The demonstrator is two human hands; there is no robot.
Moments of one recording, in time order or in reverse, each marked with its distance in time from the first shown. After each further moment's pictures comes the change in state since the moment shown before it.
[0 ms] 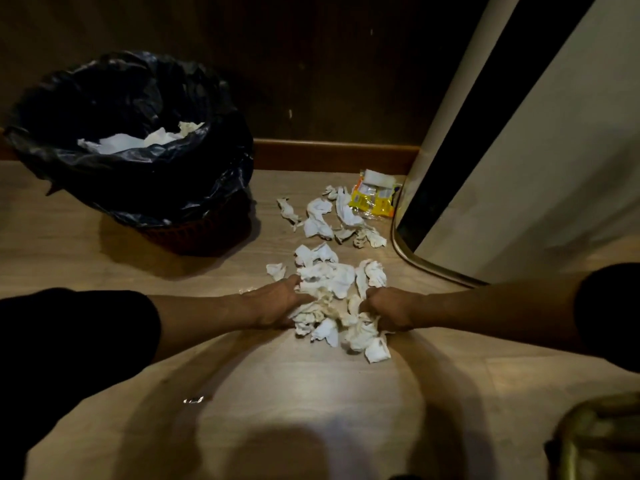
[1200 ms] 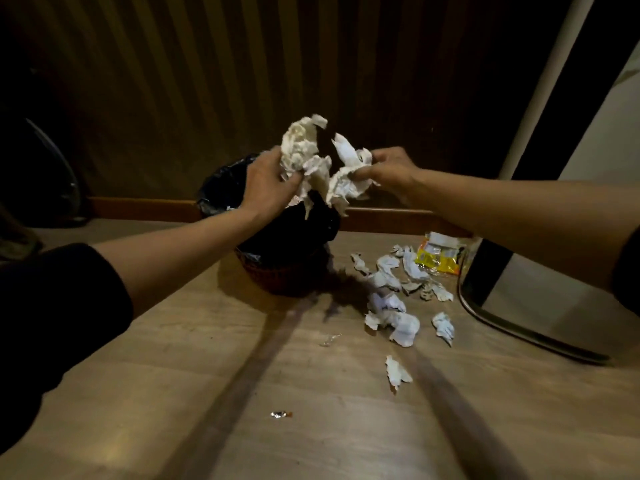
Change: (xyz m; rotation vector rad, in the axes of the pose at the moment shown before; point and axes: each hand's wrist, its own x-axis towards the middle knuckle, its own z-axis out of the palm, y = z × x) left_hand -0.165 -0.040 -0.245 -0.338 1.258 -0.475; right_hand -0.021 -0.104 -0.305 1.126 0.850 -0.137
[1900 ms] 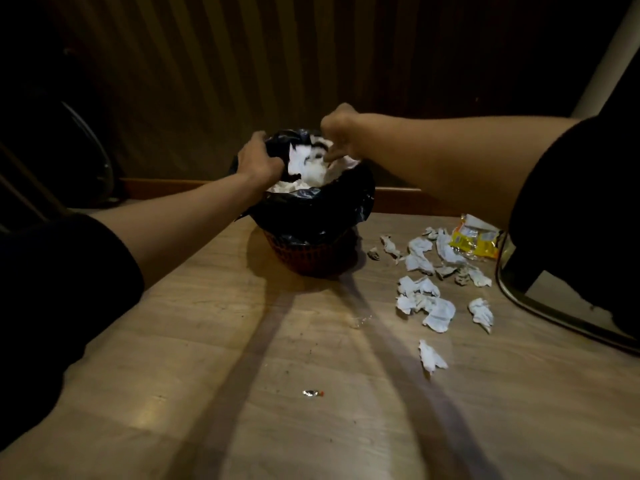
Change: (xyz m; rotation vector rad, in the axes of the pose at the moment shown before) left_hand 0.022 -0.063 -0.037 0.074 -0.105 -0.496; right_hand 0.054 -0.080 0.122 0.099 -0.045 0.213
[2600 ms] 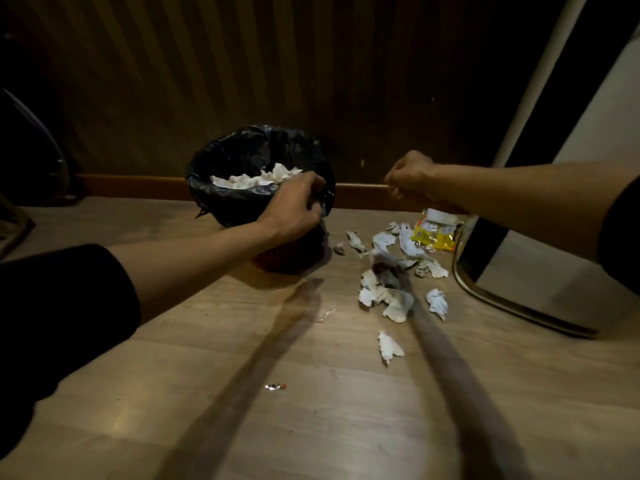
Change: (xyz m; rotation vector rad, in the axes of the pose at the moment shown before) left_hand -0.092 0.037 0.086 0.170 -0.215 0.519; right_hand -0.028 0.140 -0.166 -0.460 0.182 0.059
